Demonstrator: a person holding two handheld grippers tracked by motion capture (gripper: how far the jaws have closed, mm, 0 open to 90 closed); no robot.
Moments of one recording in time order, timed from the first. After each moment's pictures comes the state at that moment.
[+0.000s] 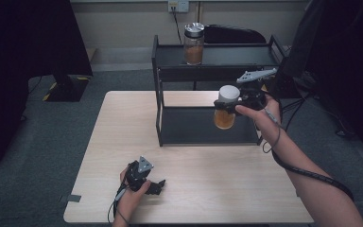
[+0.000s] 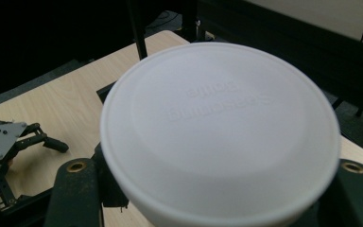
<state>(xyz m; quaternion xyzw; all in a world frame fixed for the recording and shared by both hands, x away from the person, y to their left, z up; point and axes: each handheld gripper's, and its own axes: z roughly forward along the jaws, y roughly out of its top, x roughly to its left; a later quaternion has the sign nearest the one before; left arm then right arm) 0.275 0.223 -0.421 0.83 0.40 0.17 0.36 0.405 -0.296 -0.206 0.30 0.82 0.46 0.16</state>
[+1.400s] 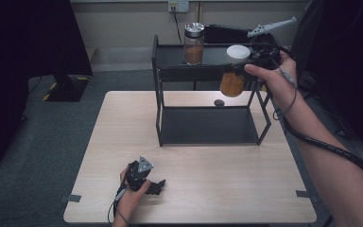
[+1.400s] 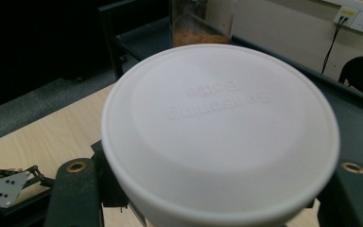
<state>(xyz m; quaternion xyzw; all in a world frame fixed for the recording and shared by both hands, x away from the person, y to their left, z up) 0.275 0.223 -0.421 0.83 0.40 0.17 0.36 0.412 -0.293 -0.101 0.29 0.81 0.47 0.20</state>
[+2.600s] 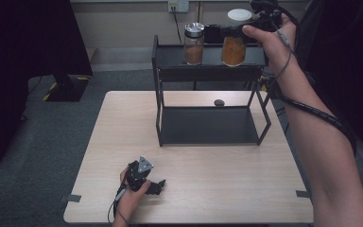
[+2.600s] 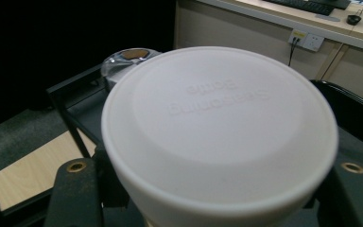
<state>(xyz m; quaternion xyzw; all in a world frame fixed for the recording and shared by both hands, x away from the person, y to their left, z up) 0.275 0.223 -0.421 0.83 0.40 0.17 0.36 0.445 -0.274 -0.051 0.34 0.78 0.47 0.24</state>
